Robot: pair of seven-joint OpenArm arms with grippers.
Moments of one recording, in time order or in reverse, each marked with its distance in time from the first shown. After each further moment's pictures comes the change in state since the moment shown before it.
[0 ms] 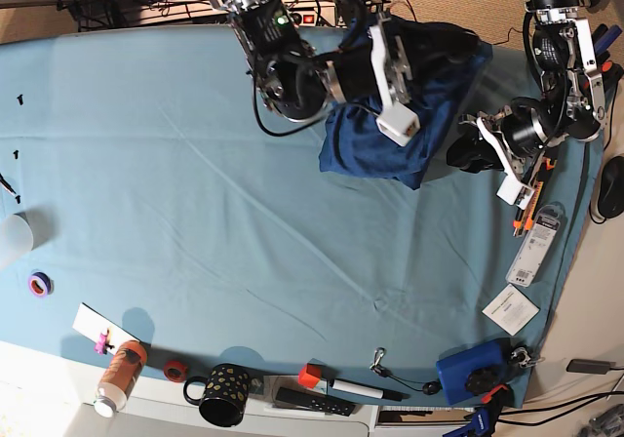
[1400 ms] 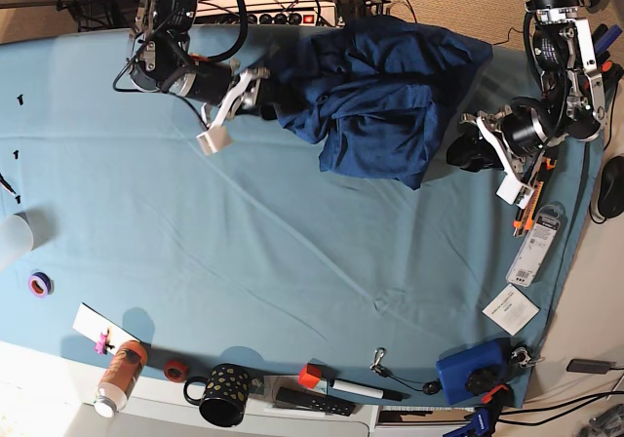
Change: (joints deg) left arm 0.0 0.0 0.0 0.0 0.0 0.0 0.4; right arm -9.5 5.7 43.3 0.0 -23.1 0.2 3.4
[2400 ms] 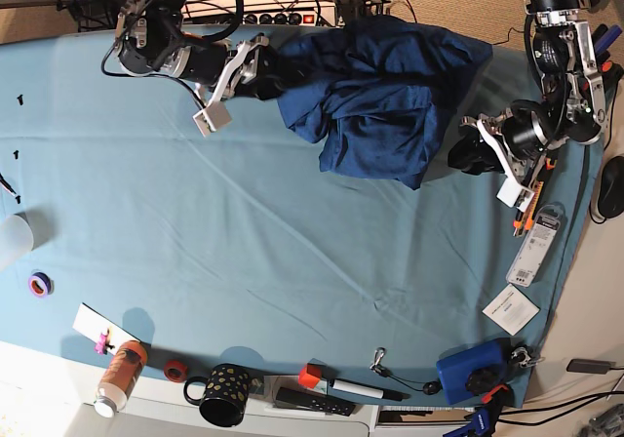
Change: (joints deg) left arm -0.5 0.0 0.0 0.0 1.1 0.0 0.0; right arm -6.1 0.3 0.0 12.9 -4.8 -0.2 -3.4
